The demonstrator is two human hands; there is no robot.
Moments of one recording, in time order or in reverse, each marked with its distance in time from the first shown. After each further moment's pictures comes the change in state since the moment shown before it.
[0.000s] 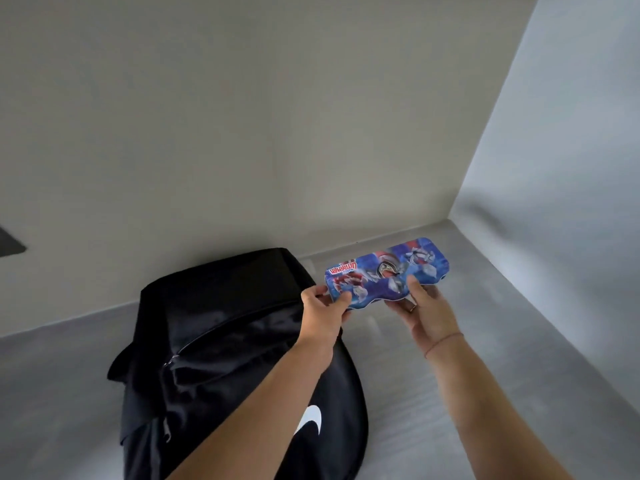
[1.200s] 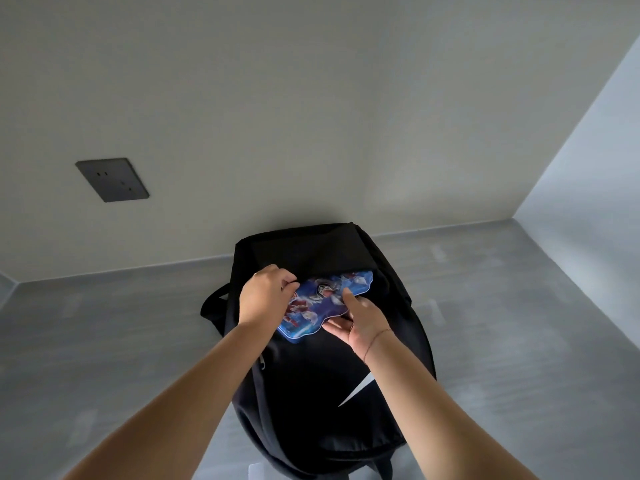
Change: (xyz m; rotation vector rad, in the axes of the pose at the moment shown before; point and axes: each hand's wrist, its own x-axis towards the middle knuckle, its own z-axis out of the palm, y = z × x) left_hand -0.020 0.043 -0.219 1.121 0.302 0.571; right_hand -0.087 0.142 0.145 -0.149 -0.065 0.519
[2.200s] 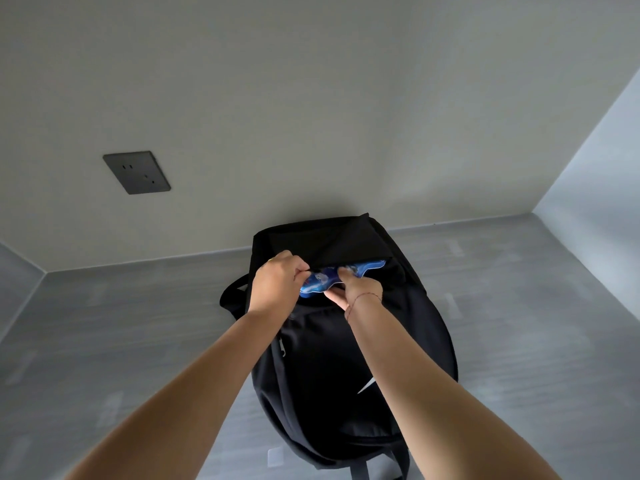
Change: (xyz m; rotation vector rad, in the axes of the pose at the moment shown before) left_hand -0.001 -0.004 -0.017 0.032 0.015 0.125; right_hand 0.015 -0.004 0.049 -0.010 0.201 -0.069
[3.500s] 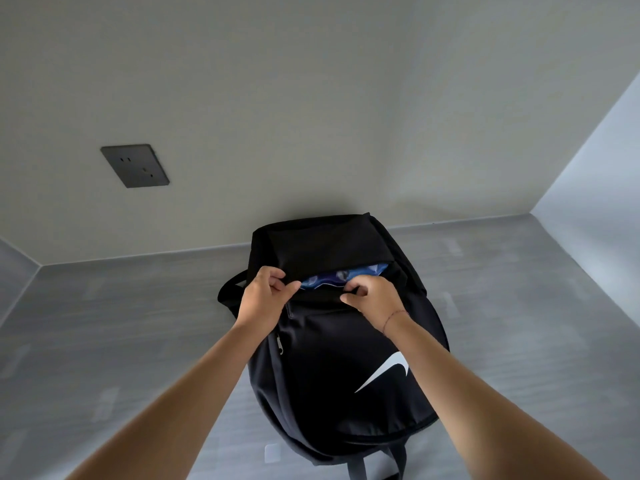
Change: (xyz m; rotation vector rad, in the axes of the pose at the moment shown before) left_hand -0.025 -0.033 0.004 -0.365 -0.111 -0.375; right_hand 0.007 -0.006 -0.054 -1.216 -0.202 -0.673
